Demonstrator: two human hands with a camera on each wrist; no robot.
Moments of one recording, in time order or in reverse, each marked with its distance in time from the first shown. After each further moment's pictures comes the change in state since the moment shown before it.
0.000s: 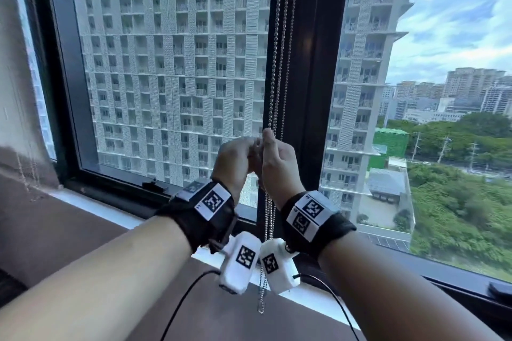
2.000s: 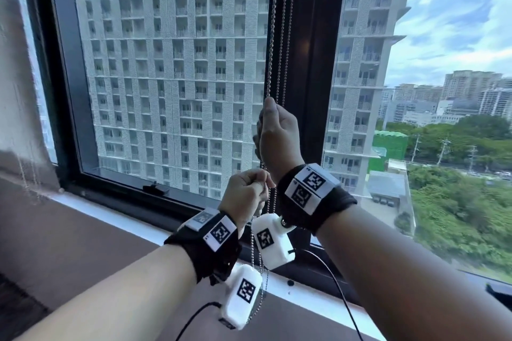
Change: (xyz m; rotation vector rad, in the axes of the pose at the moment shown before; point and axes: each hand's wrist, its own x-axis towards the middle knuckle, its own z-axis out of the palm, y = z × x) left_hand -0.032 -0.032 0.005 -0.062 -0.159 -0.134; right_hand 0.032 -0.034 0.013 0.044 0.078 -0.083
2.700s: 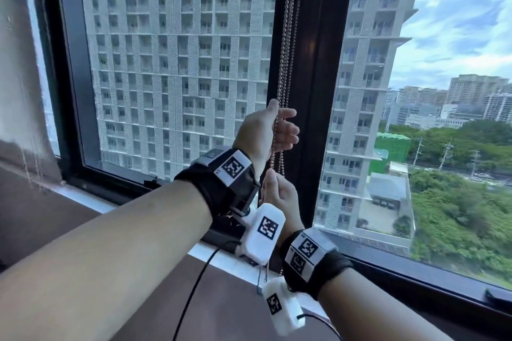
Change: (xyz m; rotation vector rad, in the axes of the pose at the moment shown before) left_hand 0.042 0.077 0.025 -0.158 -0.034 0.125; right_hand -0.079 0.075 -0.031 -0.229 0.003 0.108
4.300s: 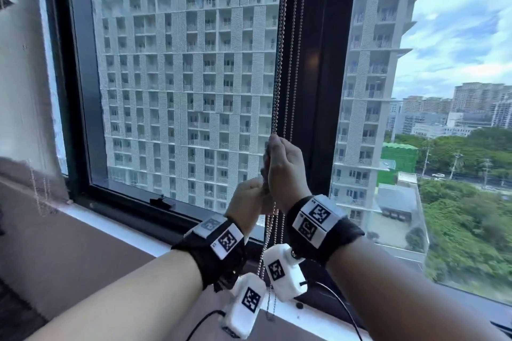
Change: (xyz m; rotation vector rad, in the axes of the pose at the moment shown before) left_hand -0.035 -0.055 -0.040 0.171 0.039 -0.139; right_hand 0.061 -0.065 0.012 0.229 -0.058 -0.046
